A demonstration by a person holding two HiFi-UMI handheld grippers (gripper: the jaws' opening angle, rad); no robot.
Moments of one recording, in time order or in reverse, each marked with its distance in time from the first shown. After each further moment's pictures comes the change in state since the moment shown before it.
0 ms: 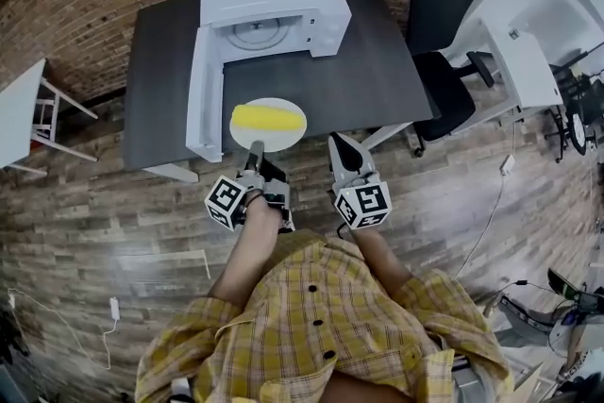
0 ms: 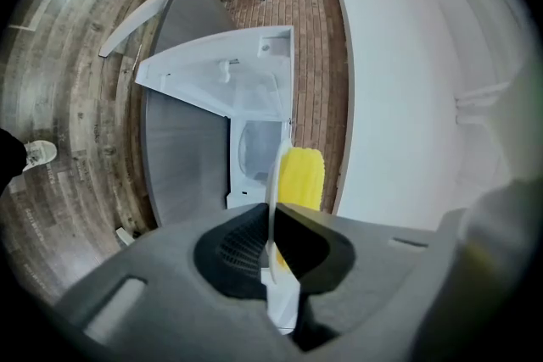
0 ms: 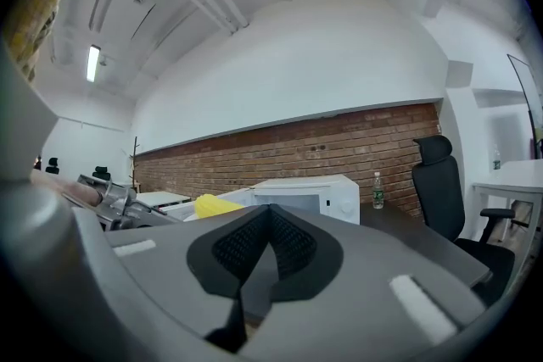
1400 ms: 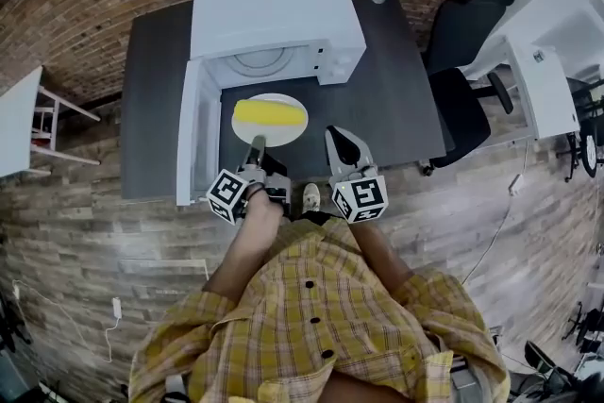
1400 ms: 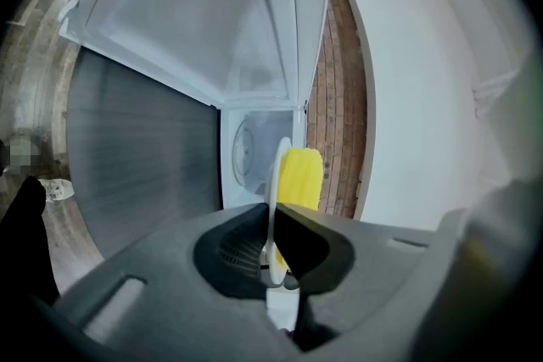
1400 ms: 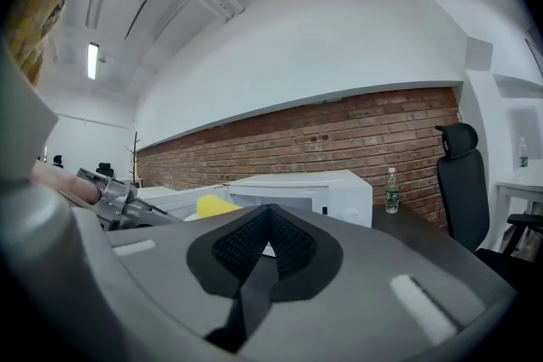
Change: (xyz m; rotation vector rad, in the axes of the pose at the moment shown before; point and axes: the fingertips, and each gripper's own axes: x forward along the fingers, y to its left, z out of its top) left arm 0.154 0.003 0.028 0.008 -0.050 0.050; right arm 0.145 -0.084 -0.007 -0.014 0.031 0.054
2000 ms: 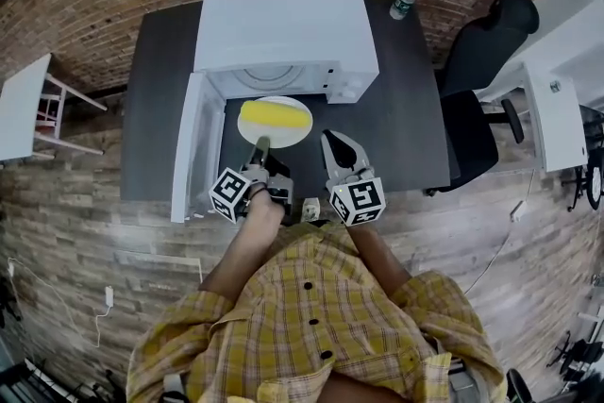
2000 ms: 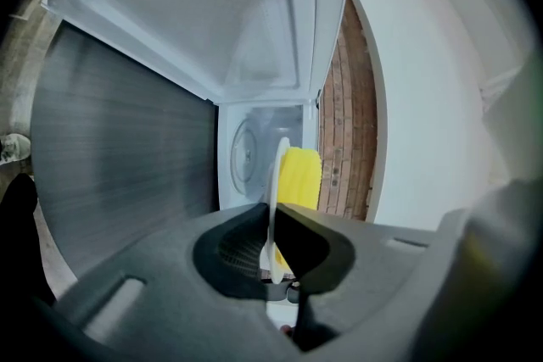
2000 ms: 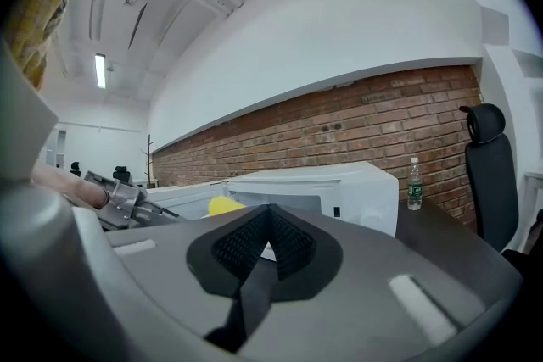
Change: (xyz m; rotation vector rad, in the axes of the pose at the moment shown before) left arm 0.056 0.004 0.007 -0.009 -0.048 0.024; right arm 0.060 -0.022 -0.009 0.019 0.031 0.113
